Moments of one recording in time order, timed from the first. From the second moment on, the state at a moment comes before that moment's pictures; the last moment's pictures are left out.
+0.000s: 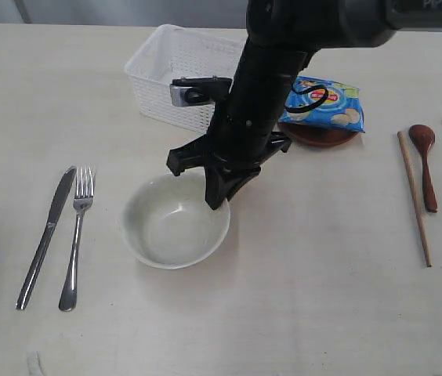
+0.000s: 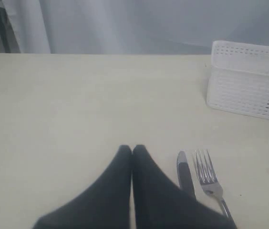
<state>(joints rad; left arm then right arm) -0.08 0.00 0.00 0.05 0.35 -0.09 0.63 2.01 -1.40 0.43 1.11 -0.21</state>
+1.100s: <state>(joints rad) -0.08 0.00 0.00 0.05 0.35 -0.09 0.67 1.86 -1.25 0.42 0.93 -0.17</state>
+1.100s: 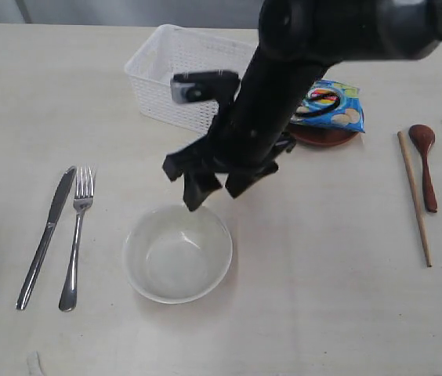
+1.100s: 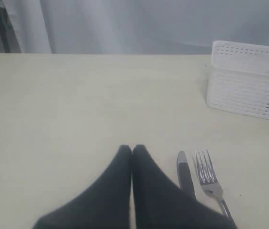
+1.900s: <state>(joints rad) -0.08 0.00 0.00 0.05 0.35 -0.09 0.51 0.59 -0.60 0.22 0.68 0.00</state>
